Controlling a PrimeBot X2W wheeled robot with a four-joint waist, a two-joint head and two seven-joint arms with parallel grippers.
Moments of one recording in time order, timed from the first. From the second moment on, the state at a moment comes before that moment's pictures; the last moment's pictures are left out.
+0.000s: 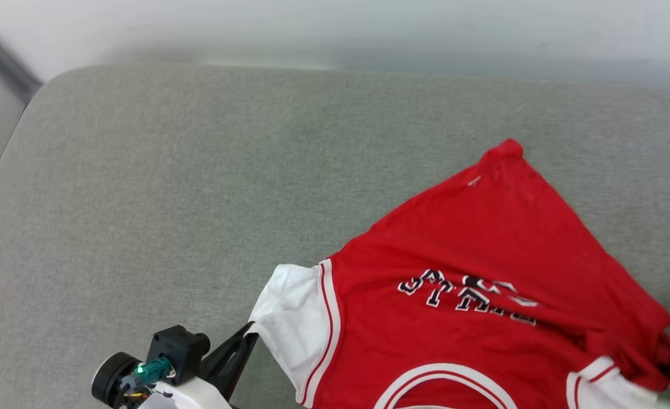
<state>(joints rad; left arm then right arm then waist) -0.05 0.61 -0.60 -0.17 -0.60 0.11 0.05 -0.10 -0.45 -0.18 0.00 0.58 0.13 1.28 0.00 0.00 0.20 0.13</state>
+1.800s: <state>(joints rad) -0.22 0.48 -0.69 -0.27 -0.55 0.07 0.00 -0.53 -0.55 -0.09 0.15 0.47 0.13 1.24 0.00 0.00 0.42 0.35</state>
